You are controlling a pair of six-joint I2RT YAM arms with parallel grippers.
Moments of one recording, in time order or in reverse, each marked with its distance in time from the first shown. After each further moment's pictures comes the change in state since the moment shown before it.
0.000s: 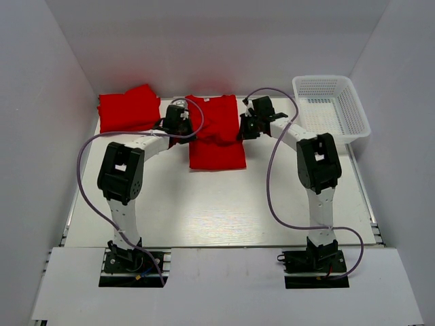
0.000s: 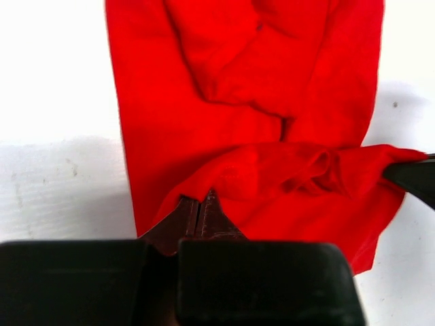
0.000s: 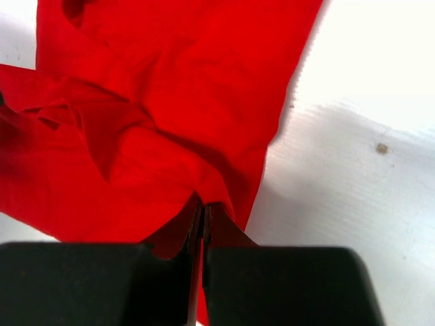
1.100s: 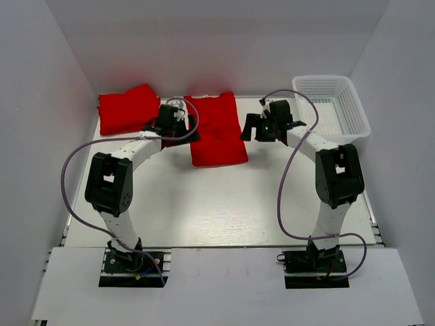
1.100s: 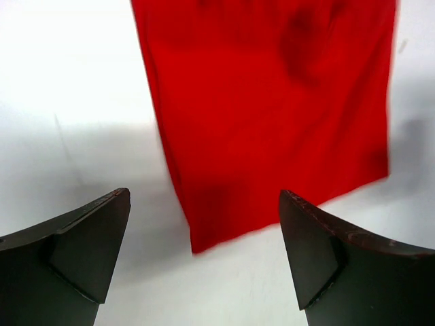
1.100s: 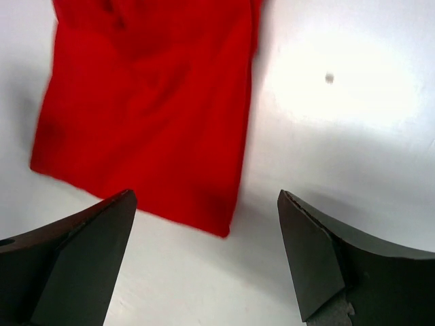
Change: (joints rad) left arm 0.016 -0.154 -0.026 -0.151 0.006 0.071; right arm -0.065 -0.240 -0.260 0.141 -0.004 0.043
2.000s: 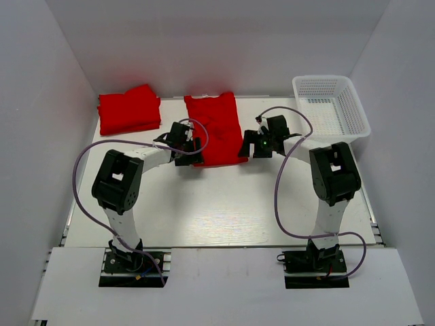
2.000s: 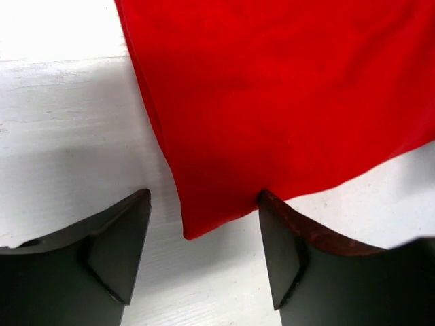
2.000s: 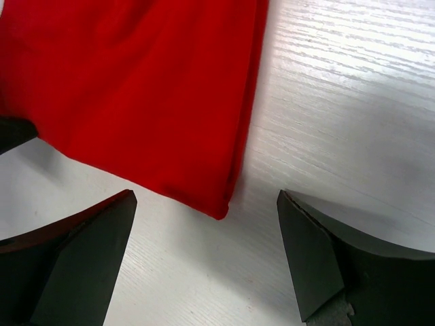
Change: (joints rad) left arm -0.092 0.036 -0.174 0.008 0.001 -0.007; right arm 0.012 0.028 -0.188 0.076 -0.100 0.003
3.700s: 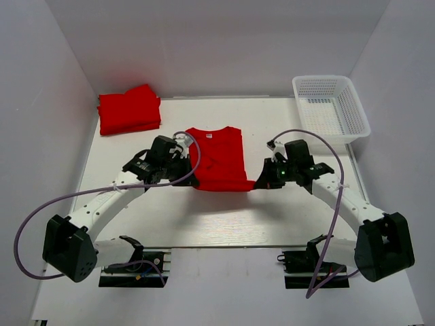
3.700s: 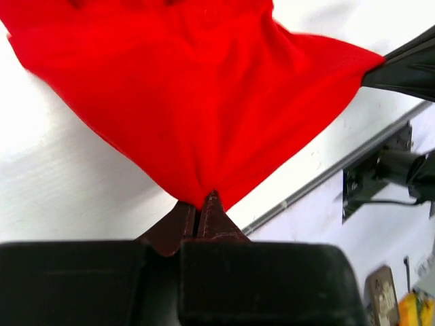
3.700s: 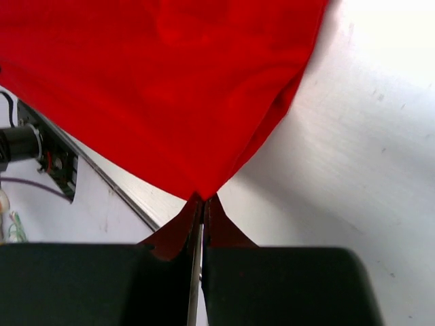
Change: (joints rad) left arm -0.114 -0.650 -0.243 -0.325 0.237 -0.027; right arm 0.060 -0.726 -0.454 -0.299 -0.134 0.027
